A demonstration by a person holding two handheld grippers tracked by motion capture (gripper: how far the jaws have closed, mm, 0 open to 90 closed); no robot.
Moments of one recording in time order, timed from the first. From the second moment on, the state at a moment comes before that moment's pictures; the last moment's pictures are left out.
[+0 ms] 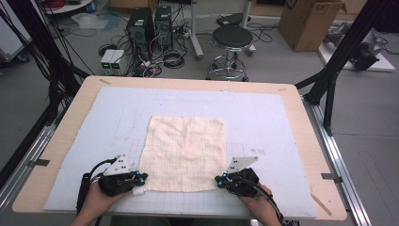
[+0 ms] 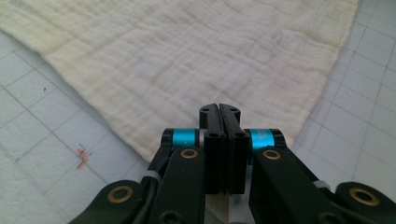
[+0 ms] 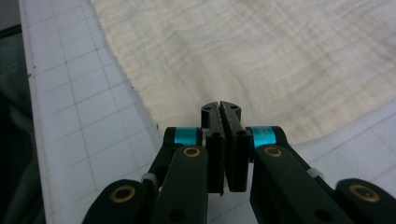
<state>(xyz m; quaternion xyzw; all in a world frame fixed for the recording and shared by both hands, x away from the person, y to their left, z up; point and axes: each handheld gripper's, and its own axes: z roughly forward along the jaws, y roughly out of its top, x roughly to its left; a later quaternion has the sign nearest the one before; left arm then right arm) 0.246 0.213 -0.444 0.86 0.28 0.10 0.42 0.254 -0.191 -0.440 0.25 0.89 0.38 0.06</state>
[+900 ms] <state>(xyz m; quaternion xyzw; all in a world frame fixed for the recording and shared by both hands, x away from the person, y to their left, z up) 0.233 0.223 -0.437 0.84 0.28 0.09 0.46 0.239 -0.202 -0.432 0.26 0.87 0.43 0.05</state>
